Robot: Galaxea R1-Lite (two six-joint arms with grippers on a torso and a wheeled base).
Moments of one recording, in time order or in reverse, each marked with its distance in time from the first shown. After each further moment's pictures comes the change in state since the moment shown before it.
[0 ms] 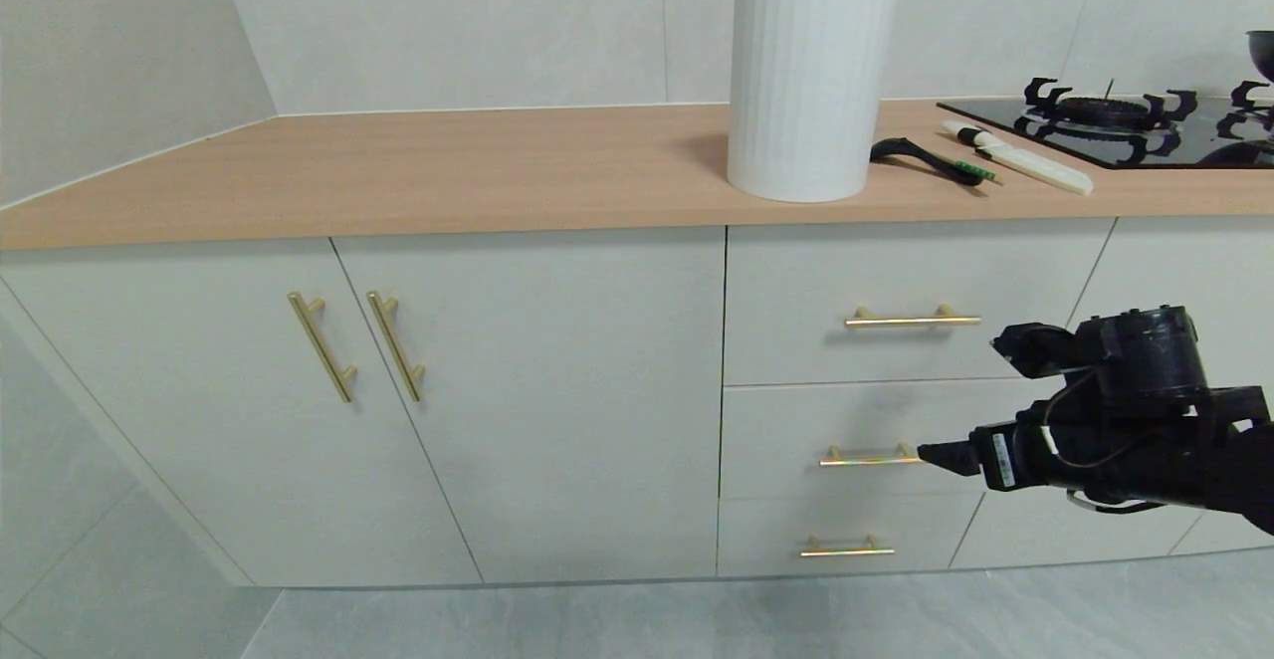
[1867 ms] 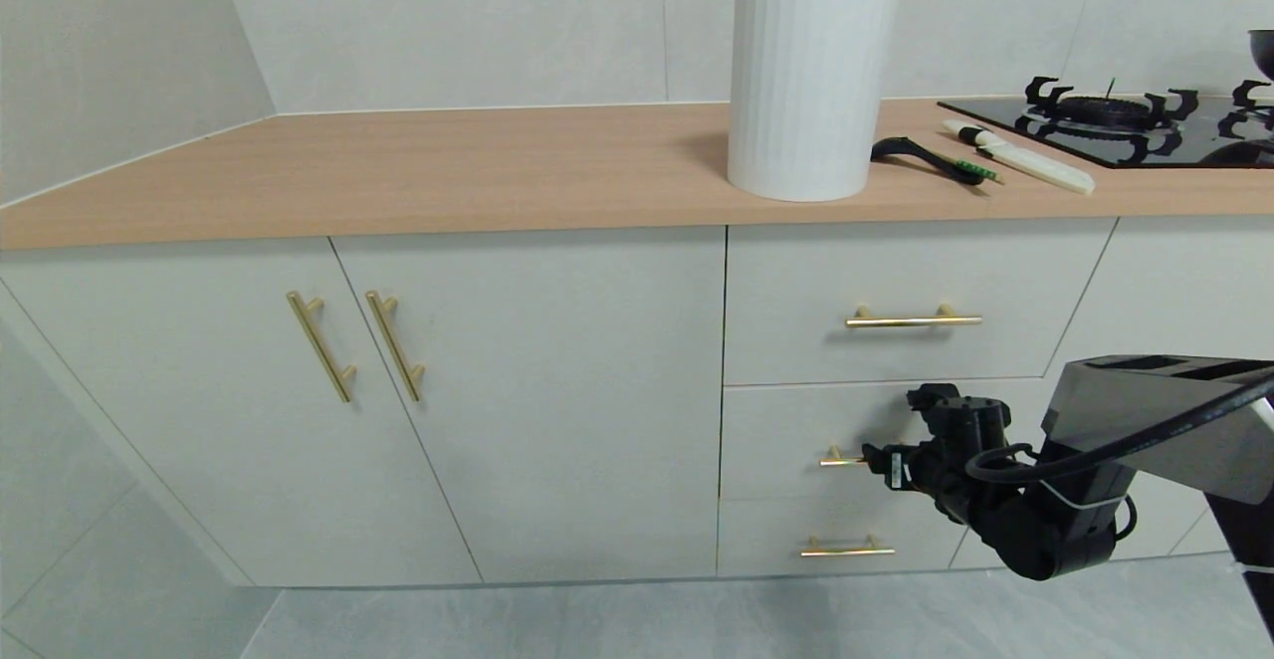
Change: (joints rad) left arm 0.000 0.000 0.000 0.000 0.000 0.000; right arm 0.010 0.710 -0.174 -0.700 -0.277 0.129
